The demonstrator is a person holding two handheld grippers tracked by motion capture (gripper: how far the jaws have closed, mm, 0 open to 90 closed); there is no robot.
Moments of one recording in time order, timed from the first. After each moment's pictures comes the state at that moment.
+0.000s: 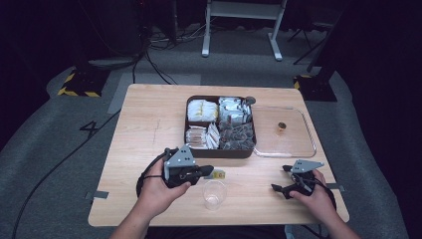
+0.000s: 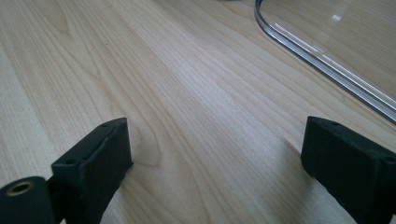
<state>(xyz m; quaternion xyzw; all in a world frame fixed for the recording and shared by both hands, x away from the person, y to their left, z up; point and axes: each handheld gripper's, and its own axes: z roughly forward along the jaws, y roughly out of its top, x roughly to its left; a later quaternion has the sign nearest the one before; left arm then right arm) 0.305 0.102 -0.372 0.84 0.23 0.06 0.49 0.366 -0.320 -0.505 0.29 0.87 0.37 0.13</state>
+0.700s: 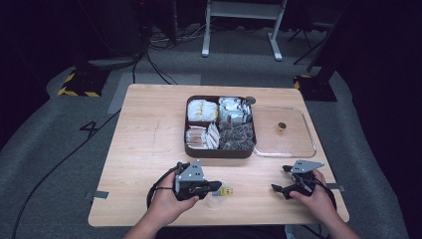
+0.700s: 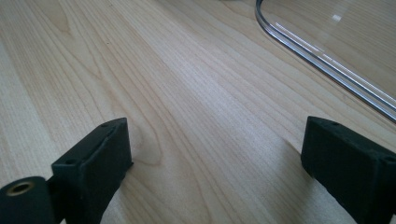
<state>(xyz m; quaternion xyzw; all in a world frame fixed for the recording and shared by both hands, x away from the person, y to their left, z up) 0.297 0.085 -0.412 0.85 0.21 0.02 0.49 0.365 -0.320 -0.505 0.29 0.87 0.38 0.13</state>
